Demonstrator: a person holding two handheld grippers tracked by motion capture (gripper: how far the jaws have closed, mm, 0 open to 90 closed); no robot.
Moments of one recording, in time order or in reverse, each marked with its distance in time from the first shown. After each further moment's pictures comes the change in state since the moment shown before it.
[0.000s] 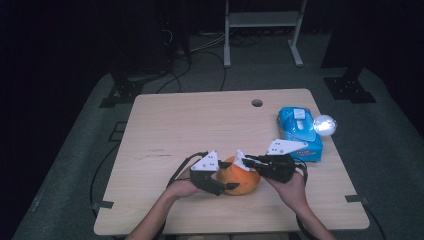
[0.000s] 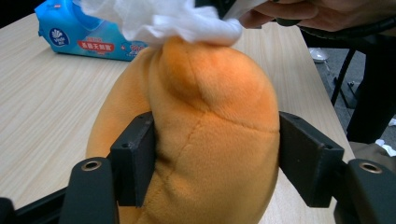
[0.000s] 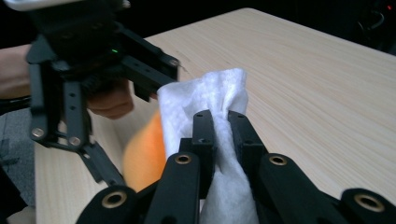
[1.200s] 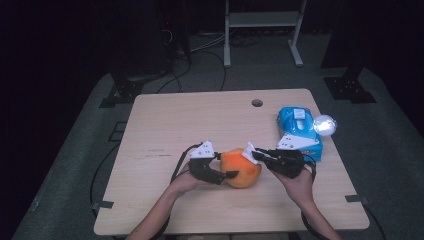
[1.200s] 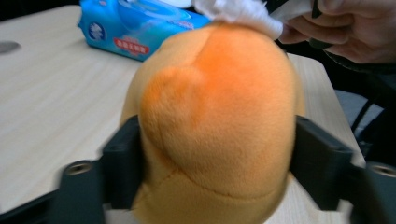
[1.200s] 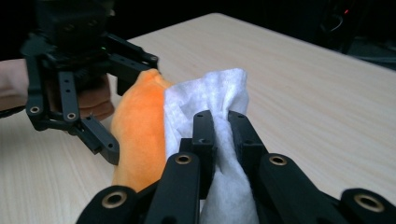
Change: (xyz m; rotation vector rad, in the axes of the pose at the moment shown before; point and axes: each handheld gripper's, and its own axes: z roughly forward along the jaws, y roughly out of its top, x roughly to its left) left arm 0.019 0.003 -0.002 -0.092 0.072 -0.135; right arm -0.015 0.000 -0.015 -0.040 -0.092 0.015
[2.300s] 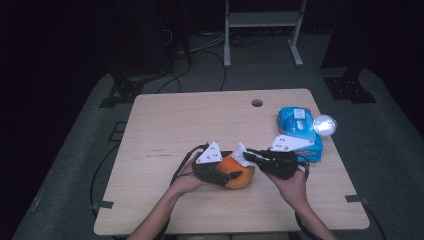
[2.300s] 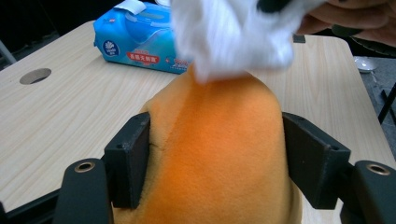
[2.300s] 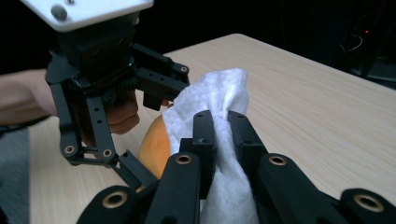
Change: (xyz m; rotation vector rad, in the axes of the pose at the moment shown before) left arm -0.018 0.015 0.007 0.089 0.087 0.128; right arm 0.024 0.015 0.006 -0.034 0.066 -0.047
